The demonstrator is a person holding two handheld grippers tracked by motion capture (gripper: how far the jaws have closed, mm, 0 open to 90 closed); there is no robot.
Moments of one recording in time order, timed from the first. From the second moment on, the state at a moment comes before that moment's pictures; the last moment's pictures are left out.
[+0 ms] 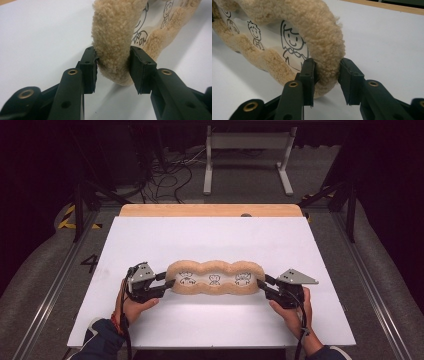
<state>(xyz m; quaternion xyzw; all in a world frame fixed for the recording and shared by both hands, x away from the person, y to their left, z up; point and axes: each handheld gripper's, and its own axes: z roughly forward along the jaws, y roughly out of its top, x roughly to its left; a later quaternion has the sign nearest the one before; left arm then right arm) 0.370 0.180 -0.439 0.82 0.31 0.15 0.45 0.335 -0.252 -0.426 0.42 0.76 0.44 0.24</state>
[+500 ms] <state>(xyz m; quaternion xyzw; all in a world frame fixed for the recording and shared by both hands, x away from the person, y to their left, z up) 0.369 0.178 -0.440 0.82 0.30 0.18 0.45 0.335 -0.252 -0.427 0.42 0.77 0.43 0.23</state>
